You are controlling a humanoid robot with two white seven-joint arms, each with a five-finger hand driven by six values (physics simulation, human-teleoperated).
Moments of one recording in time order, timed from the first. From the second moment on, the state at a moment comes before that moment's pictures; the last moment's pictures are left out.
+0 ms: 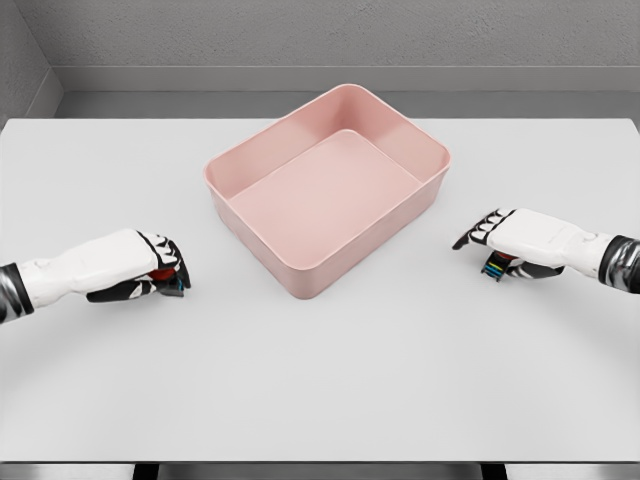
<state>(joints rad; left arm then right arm) -0.26 0.94 -0.51 -1.59 -0.33 -0.61 -0.26 -0.27 -0.69 0.21 -1.51 0.63 -0.61 0.61</state>
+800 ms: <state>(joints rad) -0.32 0.97 -0.51 -1.61 -0.32 -0.61 -0.27 -0.30 -0.70 0.21 -1.51 0.60 -0.61 0.61</state>
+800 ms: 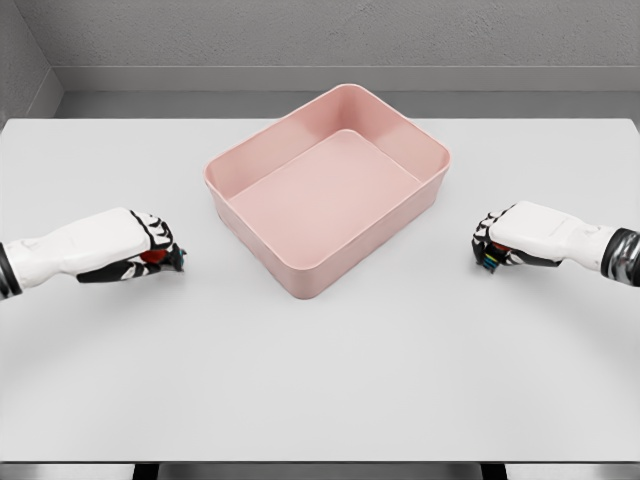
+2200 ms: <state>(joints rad) -0.50 0.98 -0.51 -1.67 -0.28 -0.61 -0.27 -0.66 -0.63 0.32 -1.55 0.54 -0.61 0.61</state>
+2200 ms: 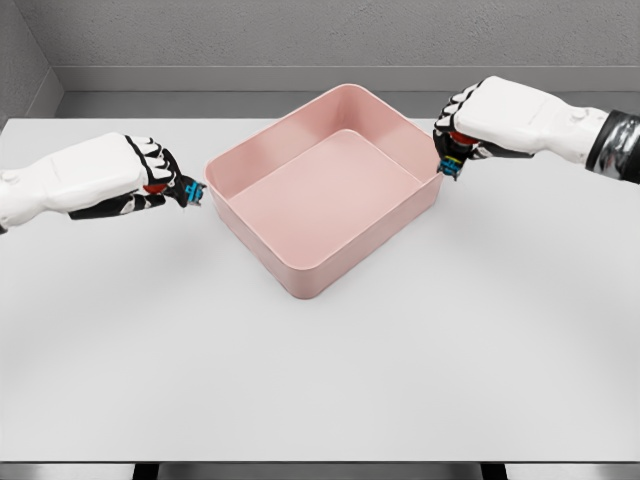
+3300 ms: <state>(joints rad) -0.71 0.82 -0.62 -1.68 -0.29 -0.61 -0.30 -0.79 -0.45 0.54 -1.47 0.57 -0.61 0.61</state>
